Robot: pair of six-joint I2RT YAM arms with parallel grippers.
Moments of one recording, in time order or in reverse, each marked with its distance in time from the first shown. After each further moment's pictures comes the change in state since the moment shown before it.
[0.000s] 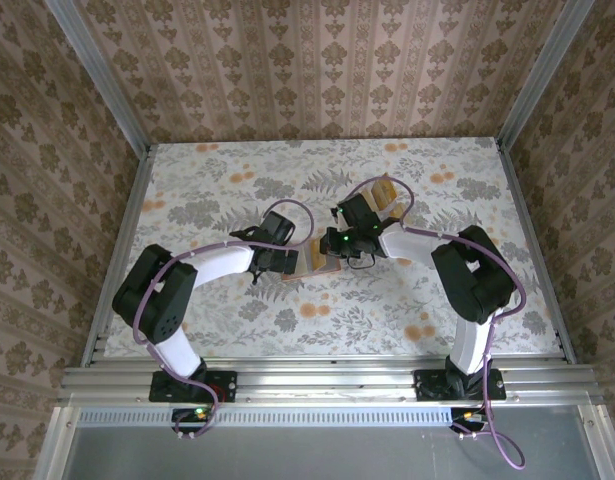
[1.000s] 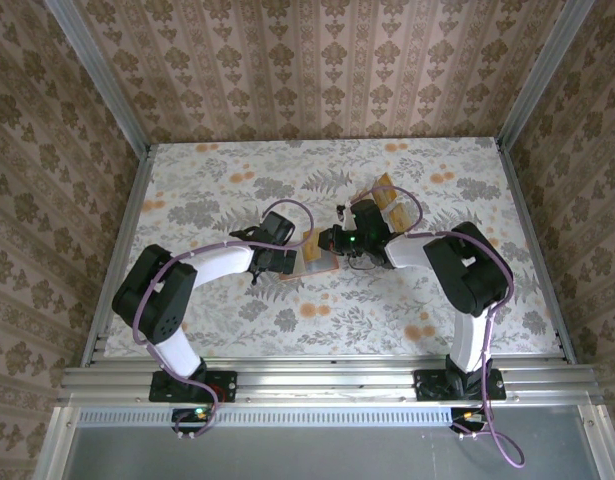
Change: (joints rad) left arm 0.000 -0.002 0.000 -0.010 -0.028 0.000; right arm -0.050 0.056 -0.159 0.490 -0.139 0.121
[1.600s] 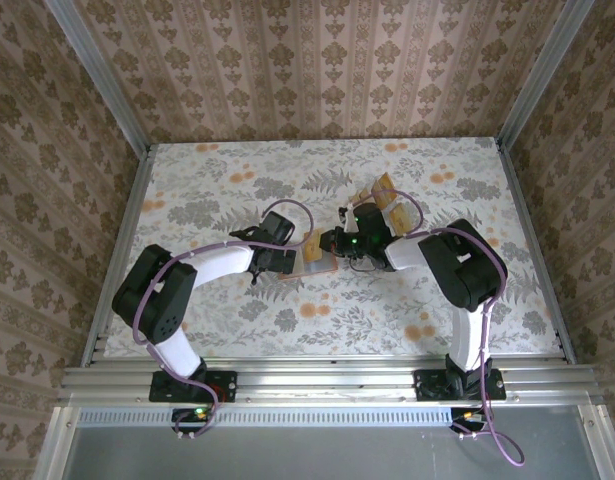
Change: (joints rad) left arm 0.000 0.000 0.000 -0.001 -0.006 0.000; right arm -0.013 0.043 -0.035 0.108 -0.023 0.024
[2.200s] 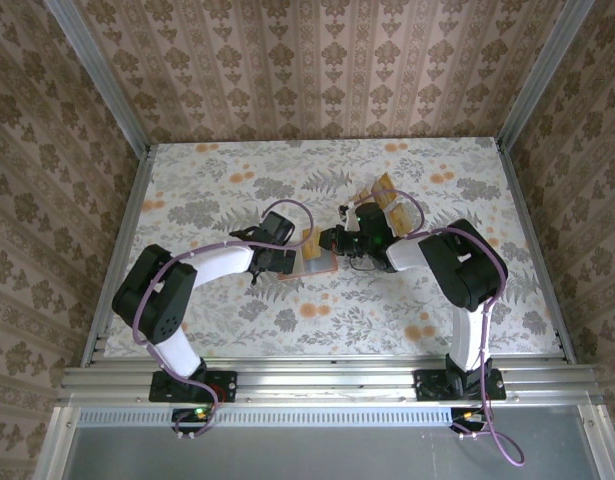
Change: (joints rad) left arm 0.000 0.000 0.000 -0.002 0.000 0.000; right arm -0.006 0.000 -0.011 0.068 -0.031 0.027
